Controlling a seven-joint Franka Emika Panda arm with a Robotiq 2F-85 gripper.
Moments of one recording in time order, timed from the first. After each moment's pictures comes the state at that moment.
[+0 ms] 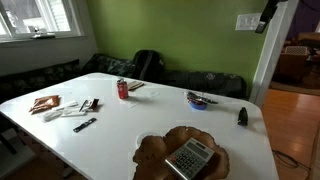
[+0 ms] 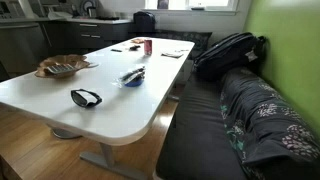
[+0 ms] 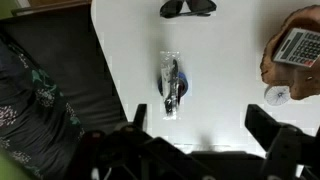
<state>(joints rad) 0.01 -0.53 -0.27 -2.43 0.02 2.10 -0.47</state>
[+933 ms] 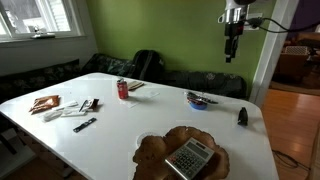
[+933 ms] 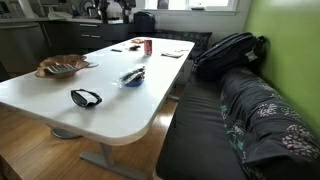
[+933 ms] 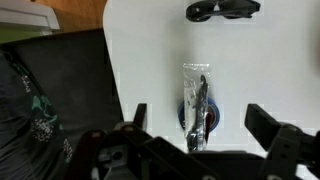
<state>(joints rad) -0.03 0.03 -0.13 -2.15 -0.07 2.14 -0.36</state>
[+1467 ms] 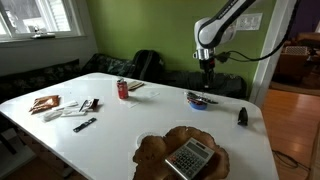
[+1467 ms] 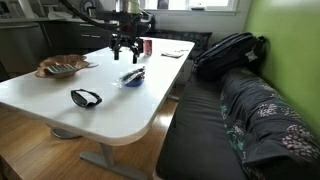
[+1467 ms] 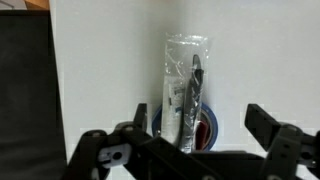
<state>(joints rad) -0.03 0.49 -0.02 -1.88 -0.07 2.17 -0.35</state>
